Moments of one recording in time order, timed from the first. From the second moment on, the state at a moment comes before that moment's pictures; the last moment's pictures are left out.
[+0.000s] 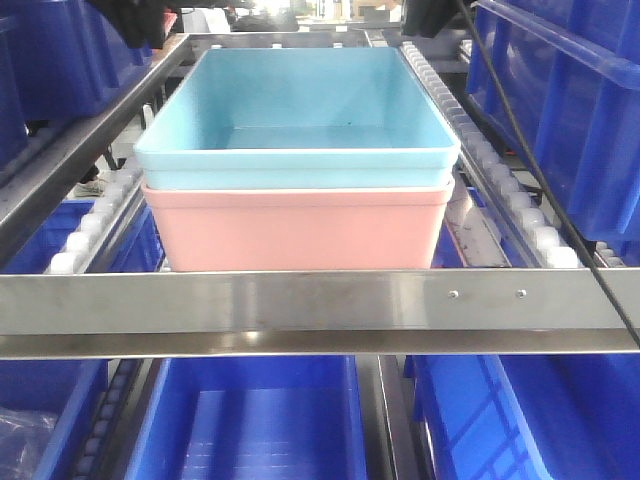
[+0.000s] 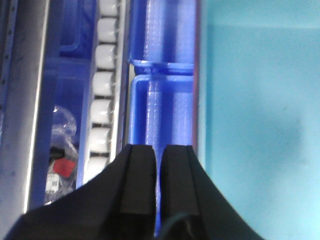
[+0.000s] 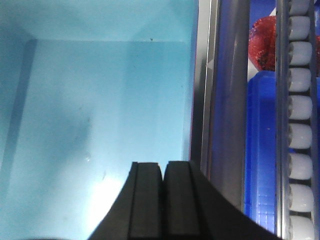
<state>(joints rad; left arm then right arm) -0.44 1.98 -2.00 0.32 1.01 -0.51 0.41 1.86 -1.79 -0.10 0.70 0.39</state>
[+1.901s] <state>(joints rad) -0.52 0.33 -0.53 0.37 0.27 -0.51 0.41 0.36 -0.53 -0.32 0.17 0.39</state>
